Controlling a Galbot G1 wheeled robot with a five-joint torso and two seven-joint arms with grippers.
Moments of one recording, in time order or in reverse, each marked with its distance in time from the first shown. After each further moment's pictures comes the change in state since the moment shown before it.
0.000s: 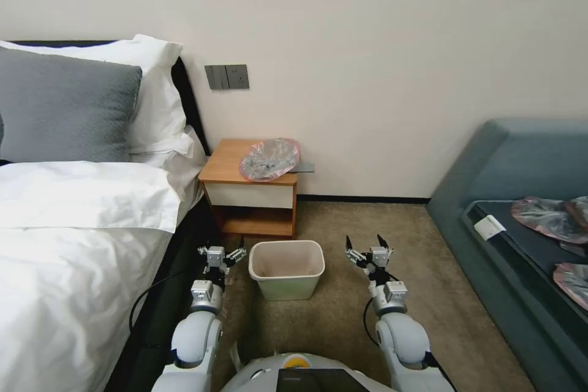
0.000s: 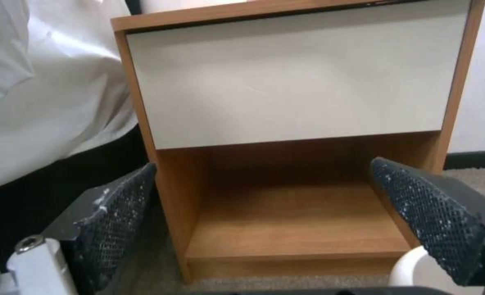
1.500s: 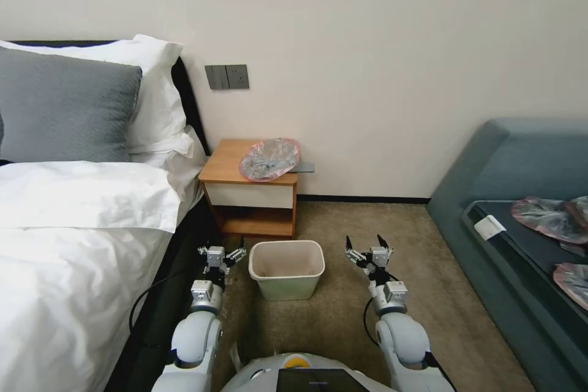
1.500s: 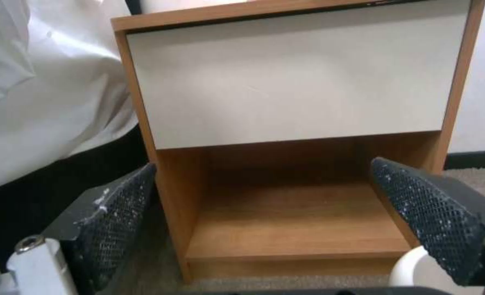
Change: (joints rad) left arm 0.000 0.000 0.000 0.000 0.000 0.000 0.000; right arm 0.000 0.000 0.000 0.000 0.000 0.000 0.000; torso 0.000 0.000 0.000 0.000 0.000
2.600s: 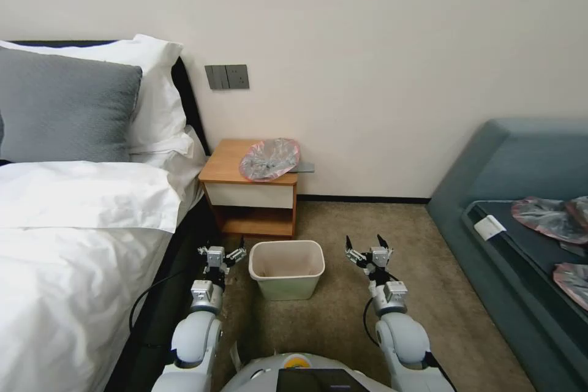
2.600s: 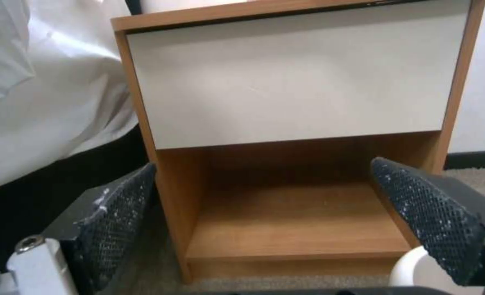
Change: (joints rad) left arm 0.000 0.000 0.000 0.000 0.000 0.000 0.000; right arm 0.000 0.000 0.000 0.000 0.000 0.000 0.000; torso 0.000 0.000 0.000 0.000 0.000
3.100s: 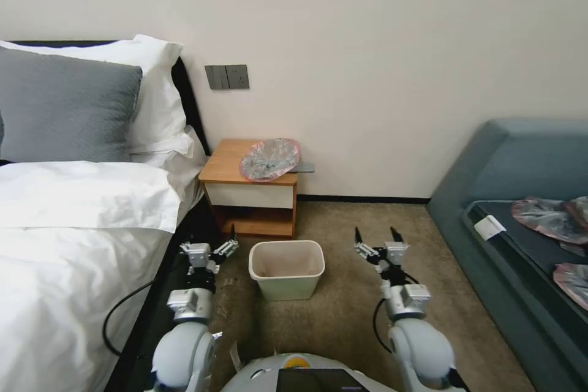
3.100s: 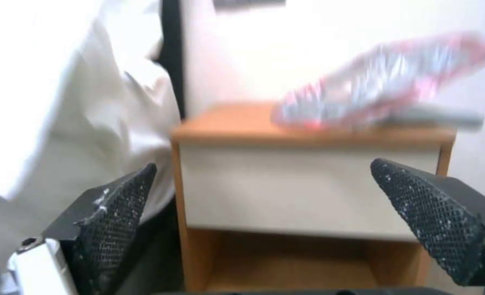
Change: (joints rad) left arm 0.162 0.048 0.035 -0.314 -0.090 -0.033 -0.156; right arm -0.118 0.036 0.038 0.280 0.000 -0.060 -0.007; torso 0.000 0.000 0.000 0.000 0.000
